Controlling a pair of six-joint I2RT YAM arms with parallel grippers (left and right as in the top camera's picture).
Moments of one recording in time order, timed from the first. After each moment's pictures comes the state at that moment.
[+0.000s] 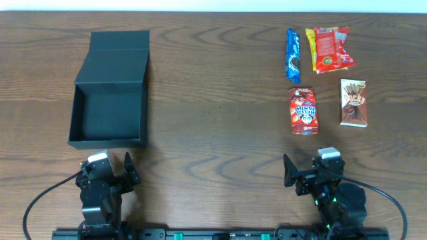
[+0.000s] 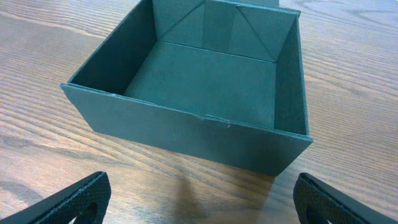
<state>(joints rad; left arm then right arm) 0.05 0.01 0.16 -0.64 -0.14 -0.14 0.11 0.01 0.15 -0.53 -0.12 0.07</state>
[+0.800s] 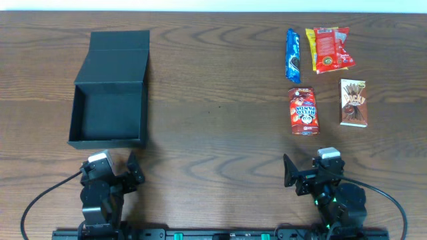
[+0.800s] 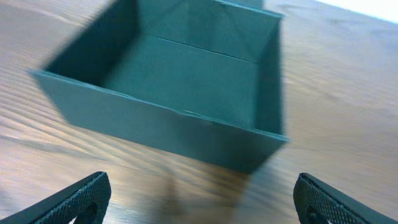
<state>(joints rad) 0.05 0.01 0.16 -0.64 -0.03 -0.28 0.11 0.01 0.15 -0.53 -0.12 0.07</state>
